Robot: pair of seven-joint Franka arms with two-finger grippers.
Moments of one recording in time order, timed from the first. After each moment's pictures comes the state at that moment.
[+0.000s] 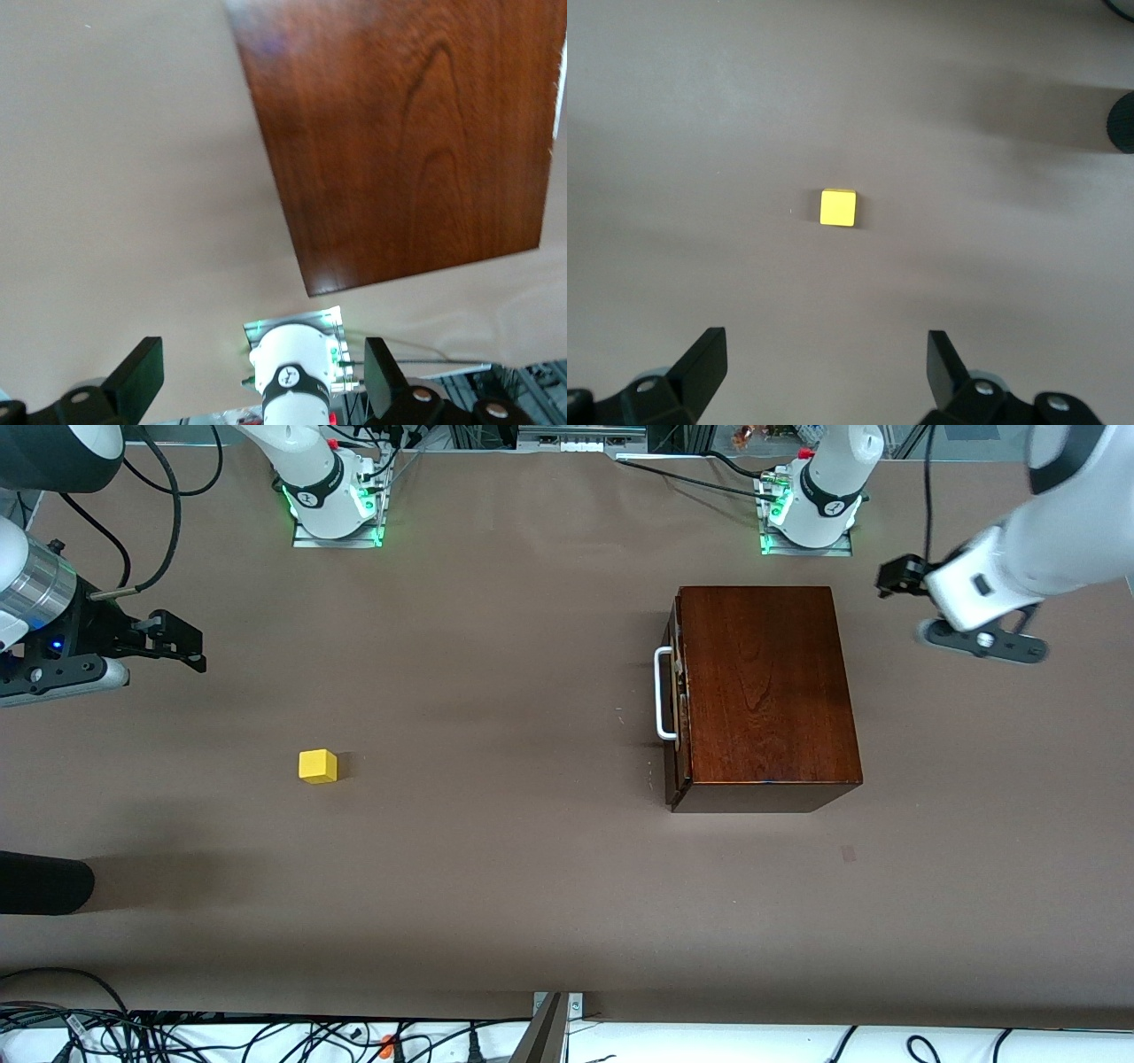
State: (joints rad) left arm -0.09 0.02 -0.08 -1.64 0.00 1.27 0.07; right arm 0.18 0.07 -0.11 -1.60 0.01 1.66 -0.13
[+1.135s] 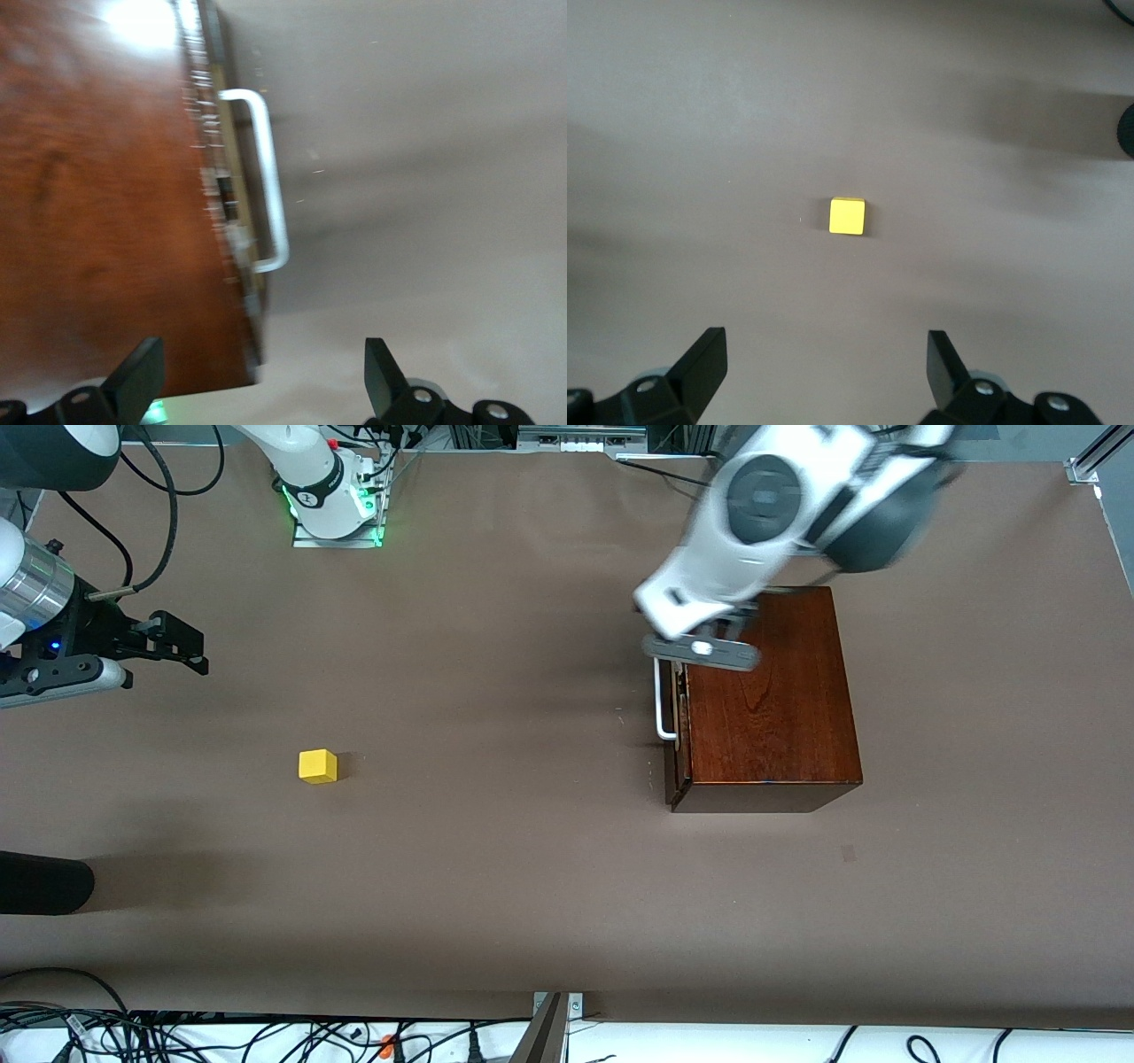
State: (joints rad) left arm -0.41 0.28 -0.27 -1.55 -0.08 1.63 -0.56; right arm 0.18 0.07 -0.11 -1.60 0.04 1.68 -0.13
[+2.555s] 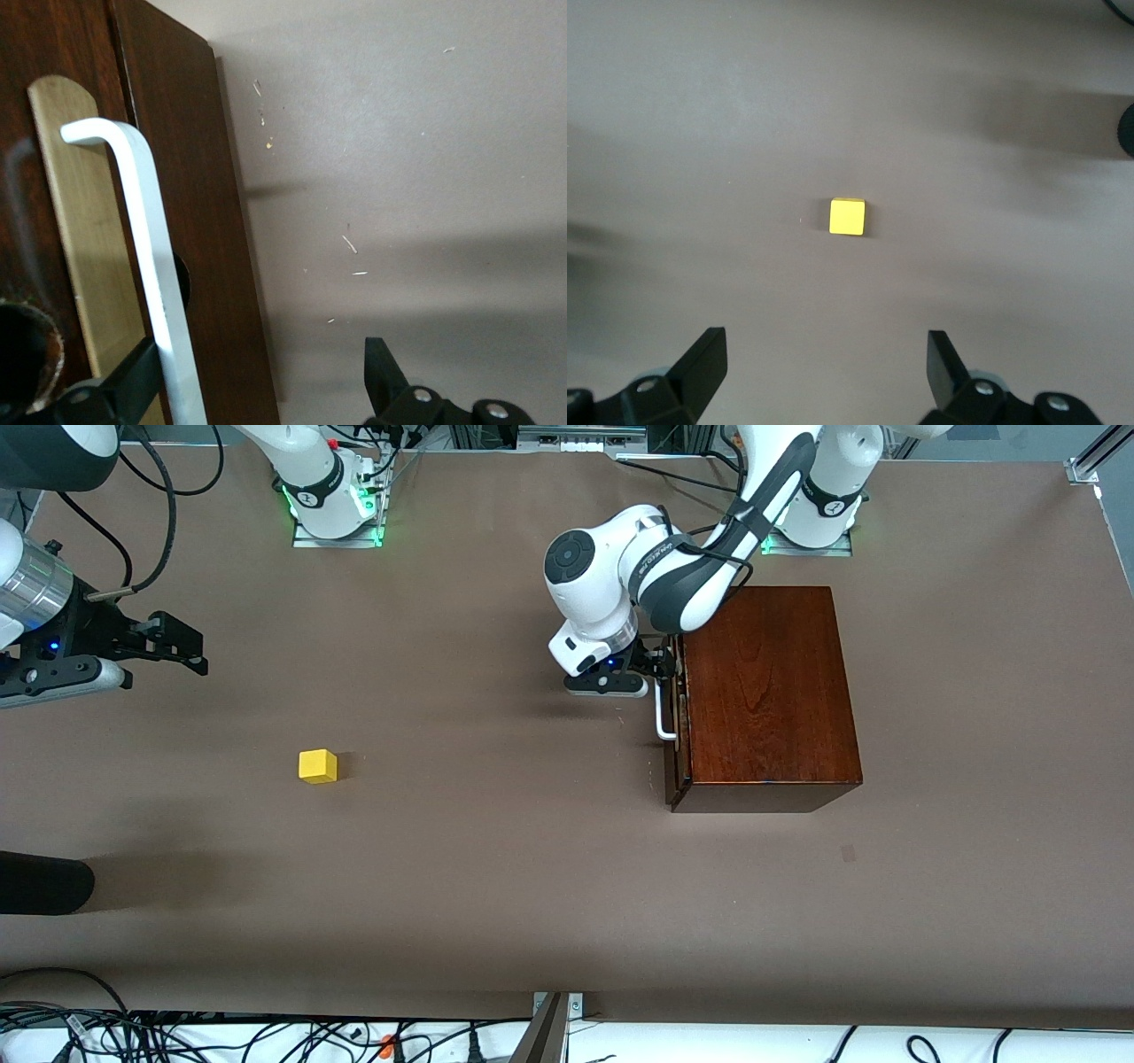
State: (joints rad) left arm -0.60 0.51 -0.25 -1.72 0.36 1.94 -0.86; right arm 0.17 0.07 -0.12 -1.60 0.04 1.68 -0.13
